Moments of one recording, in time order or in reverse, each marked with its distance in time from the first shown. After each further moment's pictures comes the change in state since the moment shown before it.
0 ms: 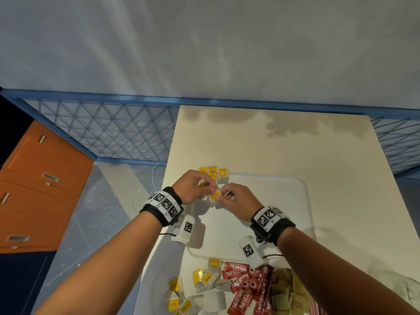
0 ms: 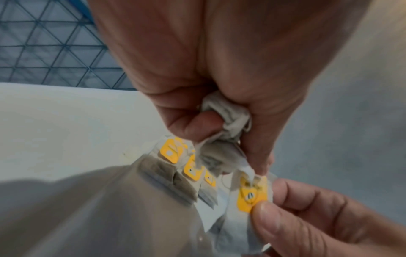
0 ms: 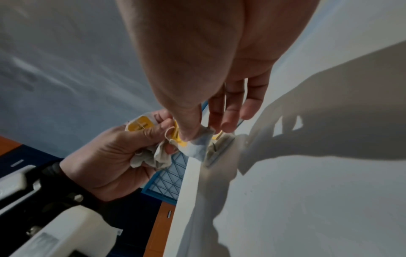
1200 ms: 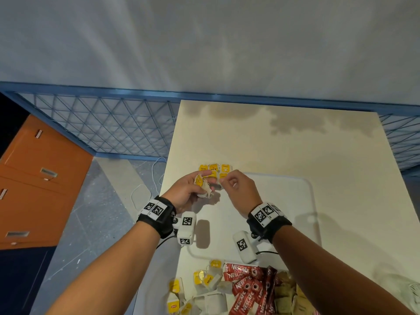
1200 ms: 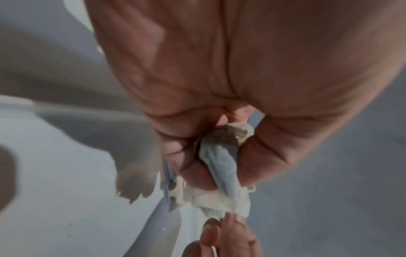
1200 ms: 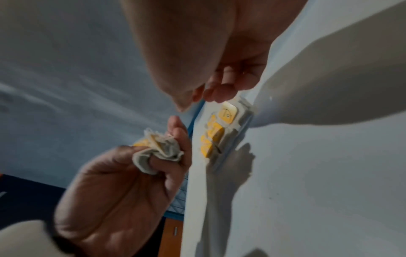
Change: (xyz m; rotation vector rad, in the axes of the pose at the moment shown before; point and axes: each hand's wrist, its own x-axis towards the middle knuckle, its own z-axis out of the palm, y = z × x) left_hand -0.003 -0.023 0.005 -0.909 -0.026 -0.179; right_hand 0.022 -0.002 0.008 0.128 0.299 0.056
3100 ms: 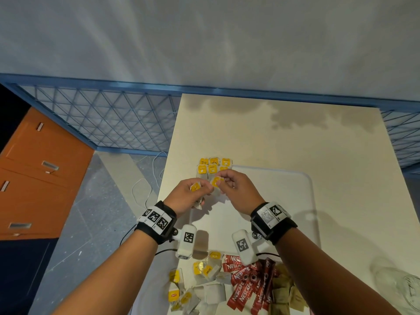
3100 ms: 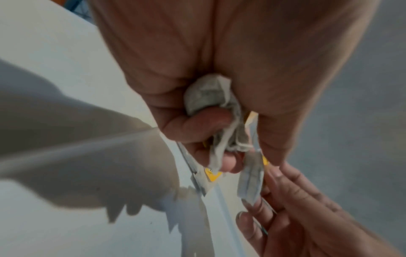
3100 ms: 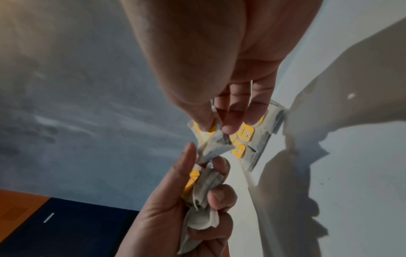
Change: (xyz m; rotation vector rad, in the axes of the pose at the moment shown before) left_hand -0.033 -0.019 0.008 0.492 0.174 0.091; right_hand -0.019 -0.013 -0.004 0.155 -0.228 -0.080
